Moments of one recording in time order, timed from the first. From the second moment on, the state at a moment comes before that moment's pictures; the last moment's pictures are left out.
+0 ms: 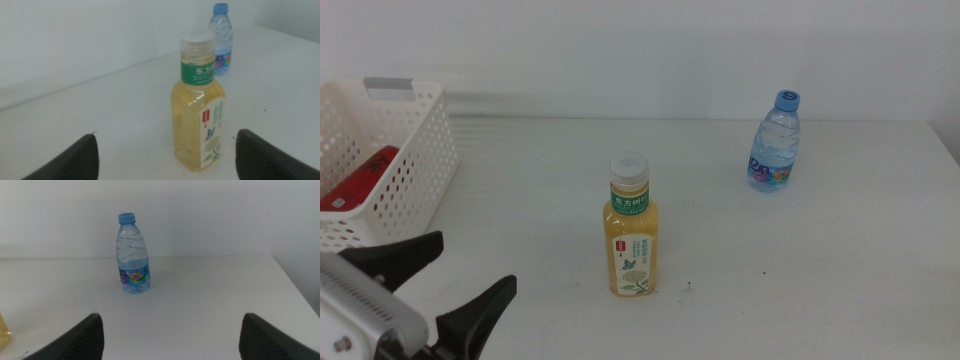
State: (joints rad) left arm -0.60 0.57 -0.21 -0.45 -0.08 0.47; right arm 0.10 0.00 0.00 -0.01 0.20 0.06
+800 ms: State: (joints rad) left arm -0.72 0.90 -0.15 -0.35 -0.42 0.27; right arm 0.10 0.00 0.00 -0.01 0.20 0.06
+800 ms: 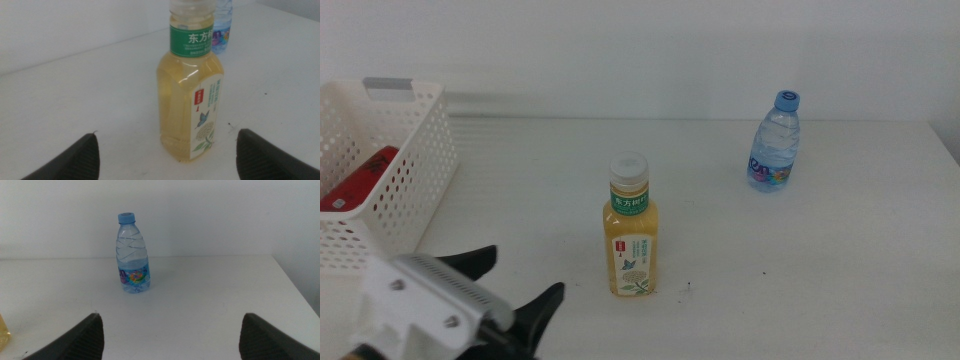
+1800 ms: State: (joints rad) left arm -0.74 1.68 -0.37 -0.14 -0.94 -0.08; right arm 0.10 0.00 0.00 -0.01 0.20 0.06
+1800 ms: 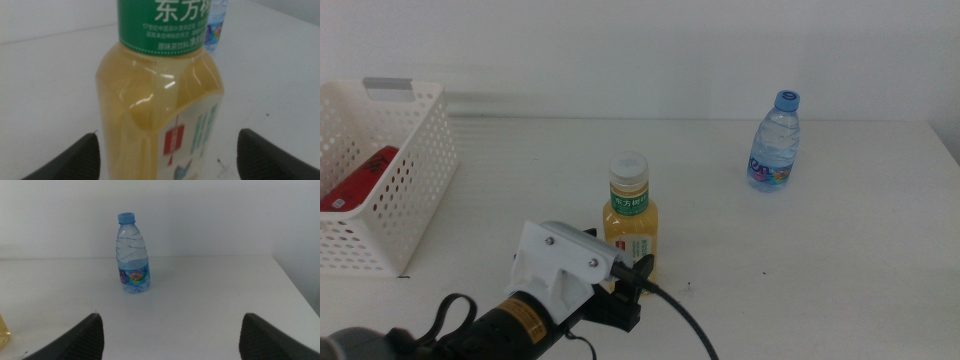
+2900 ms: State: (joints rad) left arm -0.74 1.99 -0.61 -0.18 -1.03 -0.09; right arm 0.10 0.00 0.00 -0.01 0.20 0.06
